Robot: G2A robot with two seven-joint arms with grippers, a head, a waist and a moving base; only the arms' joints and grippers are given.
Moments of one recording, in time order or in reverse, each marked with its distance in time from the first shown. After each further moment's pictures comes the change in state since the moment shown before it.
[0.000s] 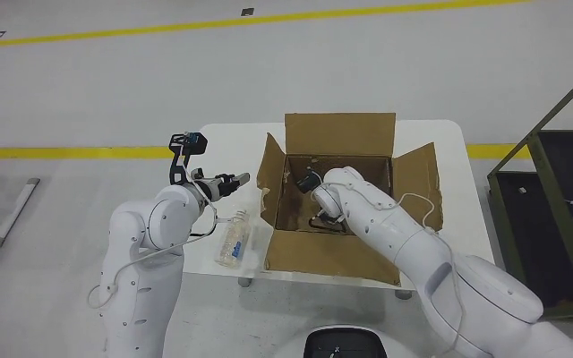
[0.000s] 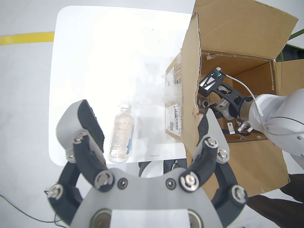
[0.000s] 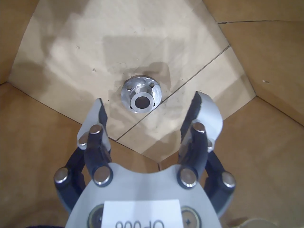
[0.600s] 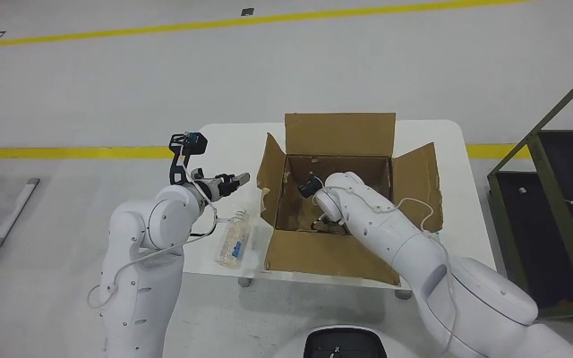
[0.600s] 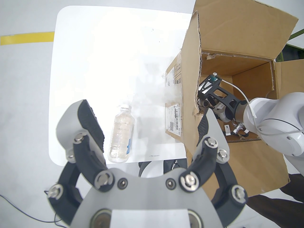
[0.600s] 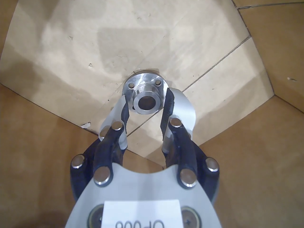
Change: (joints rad) left arm 0.000 0.000 0.000 0.000 0.000 0.000 0.000; right arm -0.005 -0.024 0.012 0.069 -0.003 -0.006 -0.036
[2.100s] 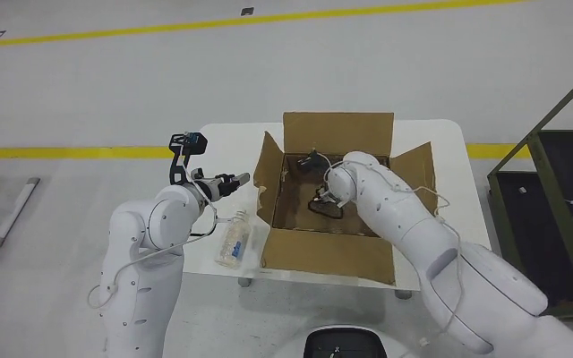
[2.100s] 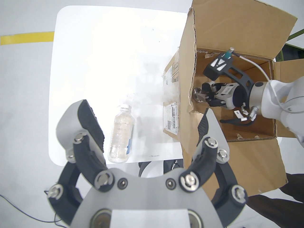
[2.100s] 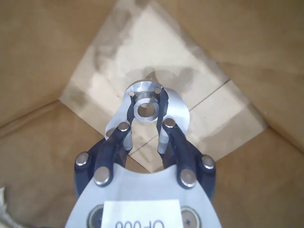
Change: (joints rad) left arm 0.000 0.000 0.000 0.000 0.000 0.000 0.000; right arm 0.081 0.027 0.166 0.074 0.158 -0.205 -0.173
